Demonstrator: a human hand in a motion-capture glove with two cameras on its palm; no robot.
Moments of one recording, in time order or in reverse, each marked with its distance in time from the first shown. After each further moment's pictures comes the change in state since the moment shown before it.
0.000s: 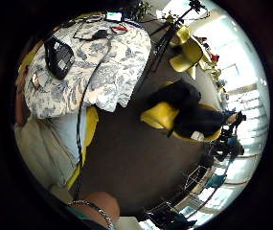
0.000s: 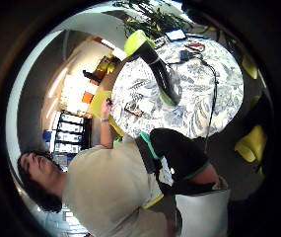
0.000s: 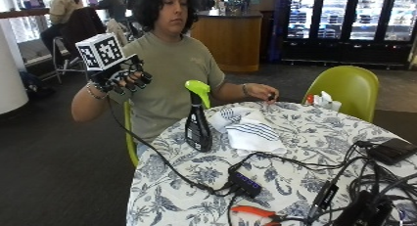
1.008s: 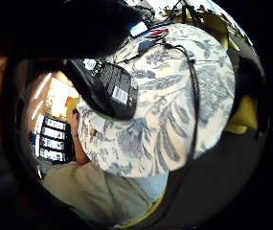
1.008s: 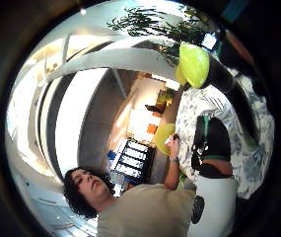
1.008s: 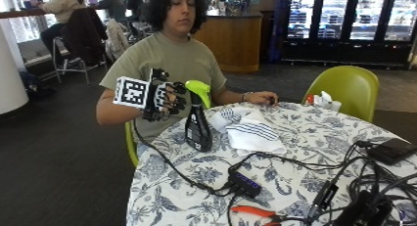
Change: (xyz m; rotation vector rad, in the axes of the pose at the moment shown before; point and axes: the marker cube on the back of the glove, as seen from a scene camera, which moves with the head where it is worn) arm -0.074 -0.078 0.096 0.394 -0.855 0.132
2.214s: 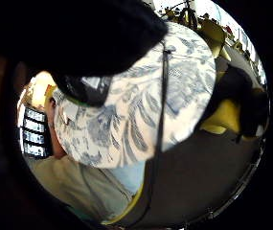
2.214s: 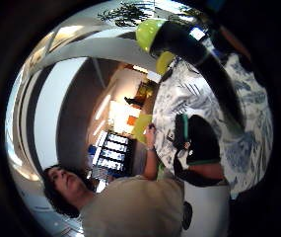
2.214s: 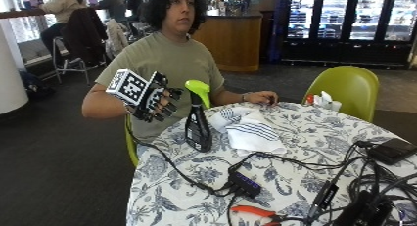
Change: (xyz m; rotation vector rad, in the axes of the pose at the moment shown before) arm 0.013 0.038 -0.010 -0.168 0.304 0.004
